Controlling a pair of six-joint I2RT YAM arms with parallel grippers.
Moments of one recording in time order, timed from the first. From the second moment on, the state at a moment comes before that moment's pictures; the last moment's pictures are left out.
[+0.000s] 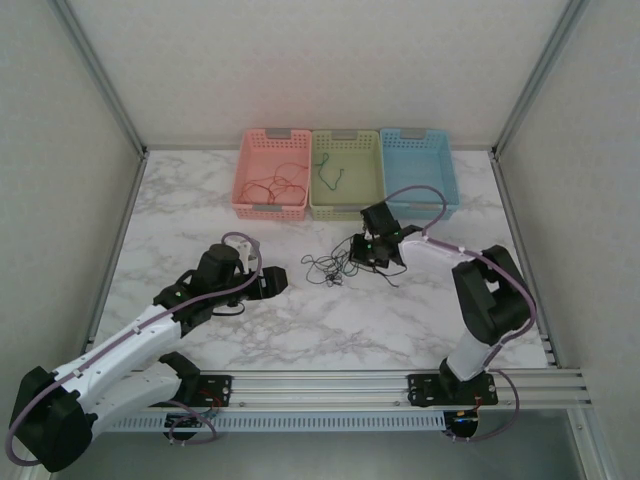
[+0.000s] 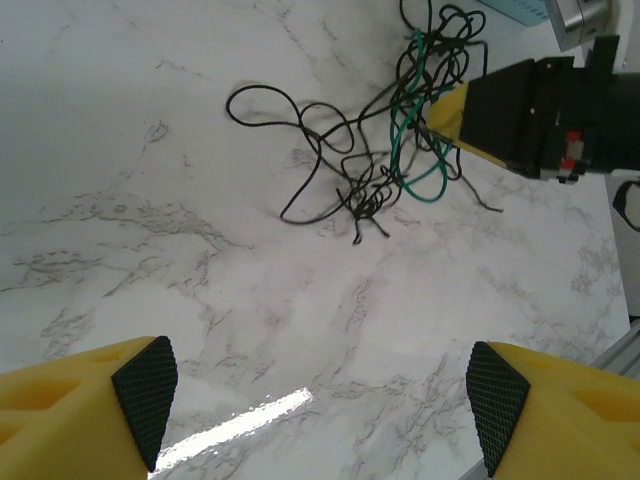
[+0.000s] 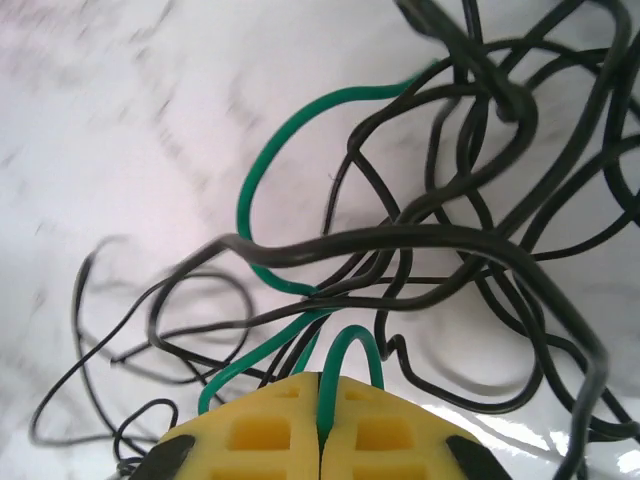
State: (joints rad) left arm -0.62 0.92 0.55 -0.31 0.20 -0.71; right arm 0.58 1.66 0.97 -0.36 -0.19 0.63
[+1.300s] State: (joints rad) left arm -0.67 1.53 0.60 0.14 0.34 -0.87; right arm 0.82 1.62 0.86 -0.31 -0.32 0.51
